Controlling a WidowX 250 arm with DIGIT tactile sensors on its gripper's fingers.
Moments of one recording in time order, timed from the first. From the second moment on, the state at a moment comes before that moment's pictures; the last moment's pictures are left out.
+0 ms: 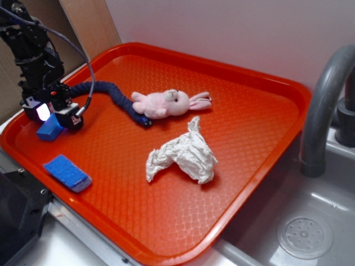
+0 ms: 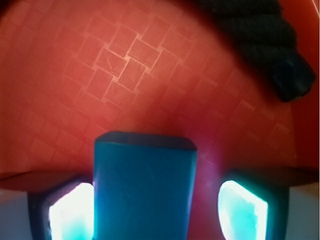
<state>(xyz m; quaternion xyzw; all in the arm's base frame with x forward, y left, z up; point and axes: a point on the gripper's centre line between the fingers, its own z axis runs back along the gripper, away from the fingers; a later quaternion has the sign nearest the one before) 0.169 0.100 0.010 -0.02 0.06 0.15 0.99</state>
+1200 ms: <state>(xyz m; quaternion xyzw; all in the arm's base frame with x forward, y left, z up) 0.183 -0.010 0.155 0.00 0.00 0.10 1.00</state>
